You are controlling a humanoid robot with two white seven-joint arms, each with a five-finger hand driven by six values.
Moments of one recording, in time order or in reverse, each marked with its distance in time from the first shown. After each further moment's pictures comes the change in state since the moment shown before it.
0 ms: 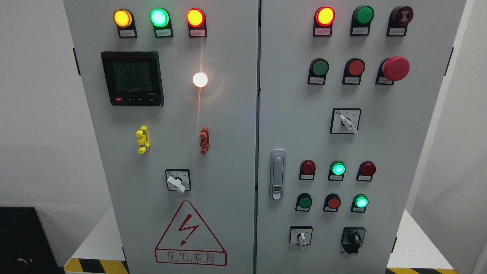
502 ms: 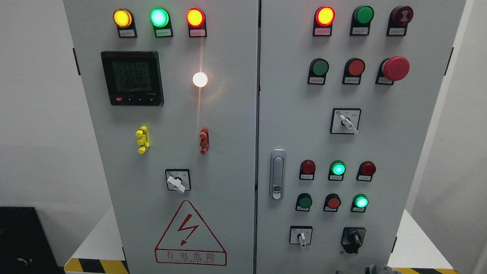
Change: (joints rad) left arm 0.000 0.000 0.000 0.000 0.000 0.000 0.002; right arm -0.044 0.002 -0.021 -0.020 0.025 0.003 0.037
